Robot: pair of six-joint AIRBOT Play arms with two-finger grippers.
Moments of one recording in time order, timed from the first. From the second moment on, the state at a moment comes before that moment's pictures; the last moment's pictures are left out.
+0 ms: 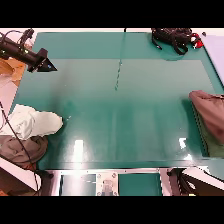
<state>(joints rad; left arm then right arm) 0.20 -1.83 2.03 0.88 -1.66 -1.48 -1.14 -1.17 1.10 -1.47 1.39 1.93</state>
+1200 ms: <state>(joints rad) 0.00 -1.09 1.11 1.09 -1.39 -1.48 -0.21 -0.99 0.81 -1.39 1.24 1.75</state>
